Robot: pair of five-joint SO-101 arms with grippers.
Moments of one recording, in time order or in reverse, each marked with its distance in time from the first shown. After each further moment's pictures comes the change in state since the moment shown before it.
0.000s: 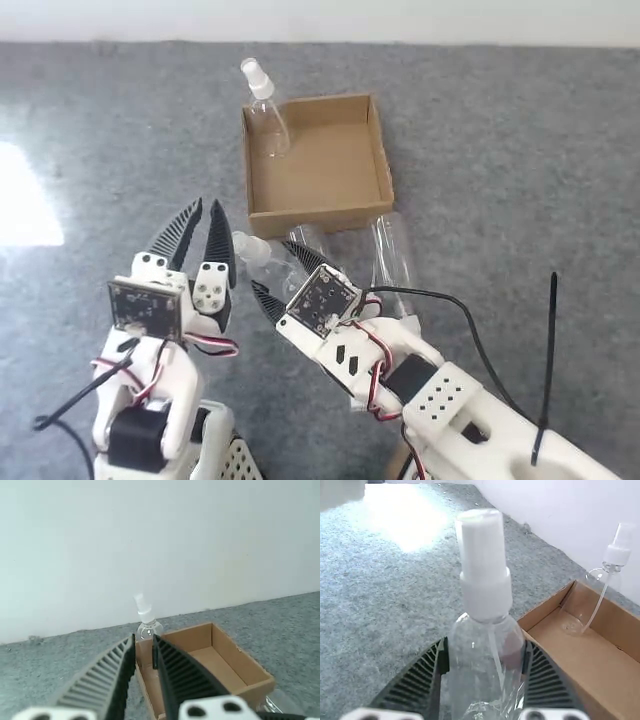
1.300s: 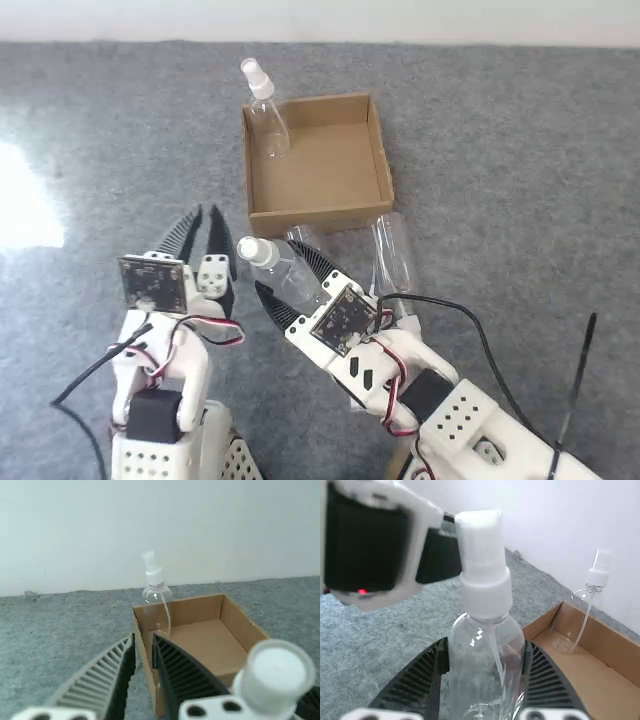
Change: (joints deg) left arm -3.1 0.3 12.0 -6.1 4.5; right arm 0.0 -13.2 6.3 0.0 -0.1
